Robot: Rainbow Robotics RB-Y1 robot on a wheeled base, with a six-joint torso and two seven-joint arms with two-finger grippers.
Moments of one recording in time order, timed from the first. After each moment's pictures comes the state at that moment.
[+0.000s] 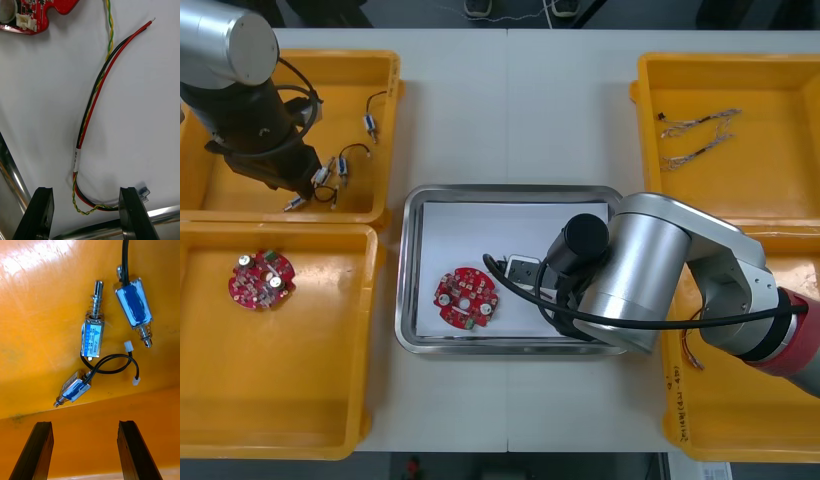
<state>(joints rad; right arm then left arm) -0.65 -0.61 0.86 -2.02 -0.46 1.62 1.73 -0.98 0.74 -0.40 -1.10 0.80 1.68 -1.58</state>
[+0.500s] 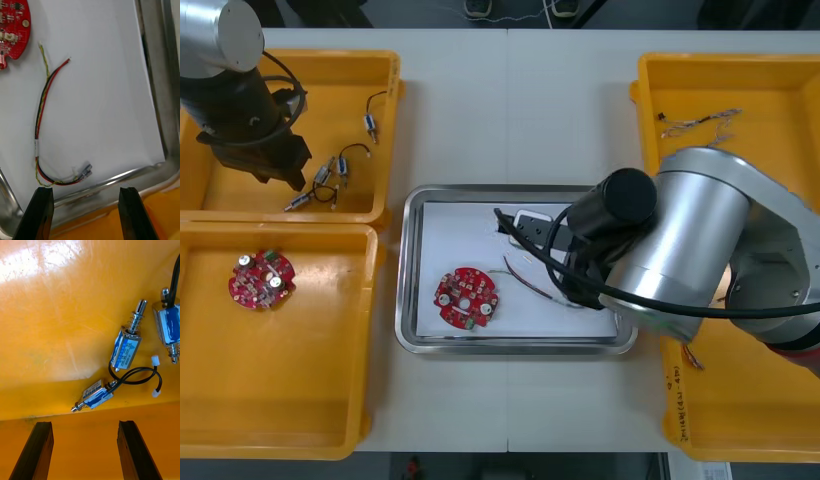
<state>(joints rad) -0.65 -0.61 0.70 -2.20 -0.43 1.75 1.73 -1.04 0.74 -0.40 -0.95 0.80 1.63 -1.59</state>
